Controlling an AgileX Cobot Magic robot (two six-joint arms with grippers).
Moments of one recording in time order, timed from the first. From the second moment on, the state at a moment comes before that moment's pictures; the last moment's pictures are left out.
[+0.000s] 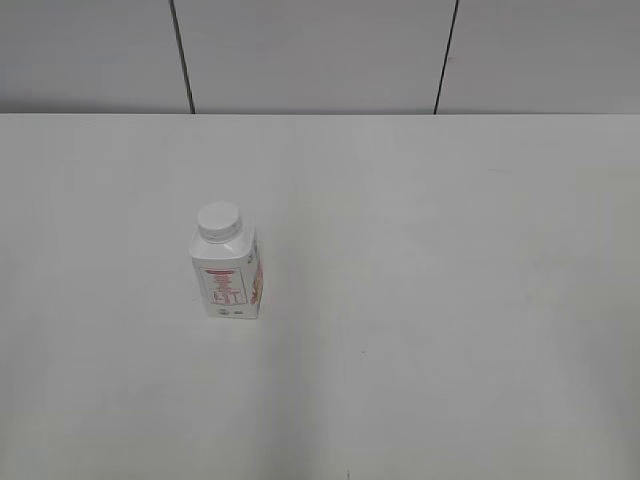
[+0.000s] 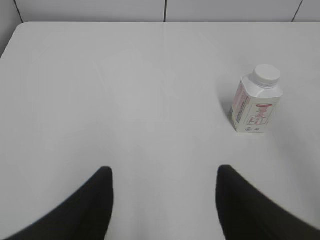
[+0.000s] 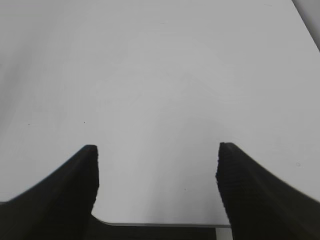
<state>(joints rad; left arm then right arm) -0.05 -0.01 -0.52 0.01 1.06 -0.04 0.06 -0.01 -0.51 0.08 1.10 -0.06</state>
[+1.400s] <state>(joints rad) -0.05 -0.01 -0.52 0.01 1.06 -0.04 0.06 -0.01 -0.51 0.08 1.10 -0.06</state>
